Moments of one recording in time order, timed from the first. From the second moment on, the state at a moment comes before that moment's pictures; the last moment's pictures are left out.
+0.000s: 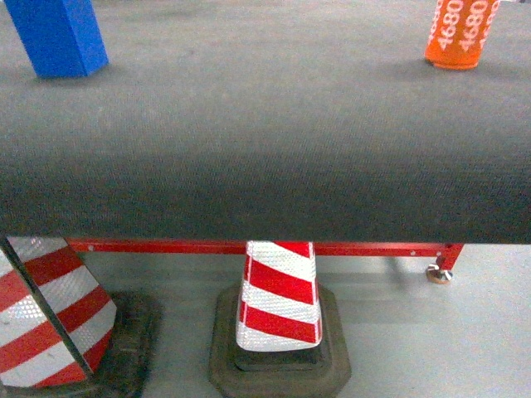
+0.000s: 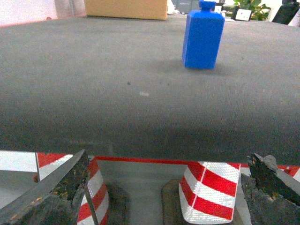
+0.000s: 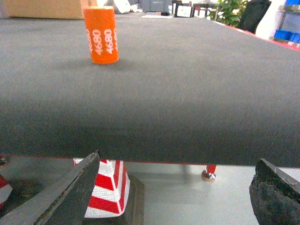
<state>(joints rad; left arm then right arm) 0.00 0.01 0.01 0.00 0.00 -0.01 0.00 0.01 0.01 0.00 0.00 0.00</state>
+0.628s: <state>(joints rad) 0.00 0.01 0.01 0.00 0.00 -0.01 0.00 0.01 0.01 -0.01 0.00 0.00</state>
